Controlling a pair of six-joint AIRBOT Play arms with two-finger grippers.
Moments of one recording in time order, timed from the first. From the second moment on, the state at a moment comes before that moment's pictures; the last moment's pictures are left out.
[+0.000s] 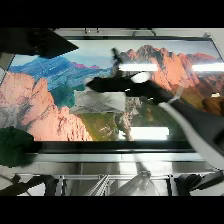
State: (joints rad) left arm 0.02 -1.31 1.66 0.21 -1.63 -1.07; right arm 0.60 -1.78 1.49 -0.20 0.62 0.92
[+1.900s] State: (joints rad) left arm 0.21 -1.04 1.15 0.21 -1.61 -1.01; right arm 0.31 -2.02 1.39 -0.07 1.05 1.16
